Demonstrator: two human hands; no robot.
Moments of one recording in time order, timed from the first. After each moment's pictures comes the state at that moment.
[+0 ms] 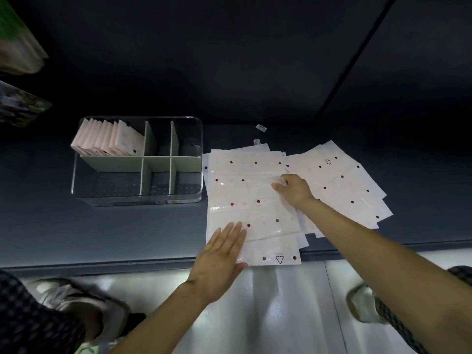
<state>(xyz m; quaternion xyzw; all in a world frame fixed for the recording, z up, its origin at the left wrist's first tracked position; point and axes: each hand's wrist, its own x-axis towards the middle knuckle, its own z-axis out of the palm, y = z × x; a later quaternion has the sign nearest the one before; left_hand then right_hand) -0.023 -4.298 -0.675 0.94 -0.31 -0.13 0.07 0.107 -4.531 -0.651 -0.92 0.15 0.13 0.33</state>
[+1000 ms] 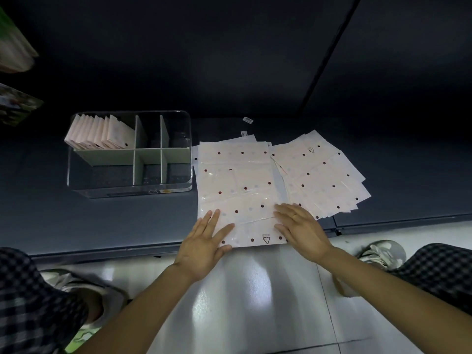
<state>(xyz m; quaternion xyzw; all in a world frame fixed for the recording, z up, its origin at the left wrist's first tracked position) -0.027 -4.284 -0.683 0.95 -0.27 -0.13 0.10 -0.036 -4.558 -0.648 -0.98 -0.15 0.02 0.09</state>
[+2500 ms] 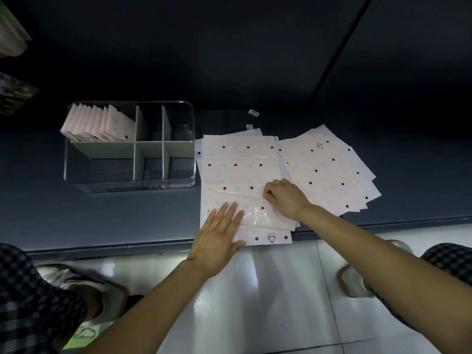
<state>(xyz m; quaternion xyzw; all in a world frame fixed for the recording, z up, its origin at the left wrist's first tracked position) -0.020 -4.307 -0.682 0.94 -0.29 -0.11 0.11 0.050 -4.526 -0.647 -0.97 -0.06 0.19 0.12</state>
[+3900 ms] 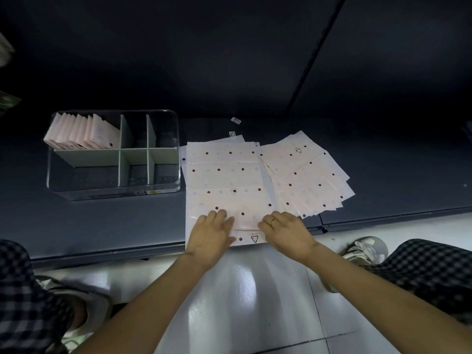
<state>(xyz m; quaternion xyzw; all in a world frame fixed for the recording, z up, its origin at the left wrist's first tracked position) -0.012 -4.334 -0.667 0.95 -0.30 -0.07 0.04 -0.037 -4.546 -0.637 -0.95 -0.29 -0.04 -0.10</state>
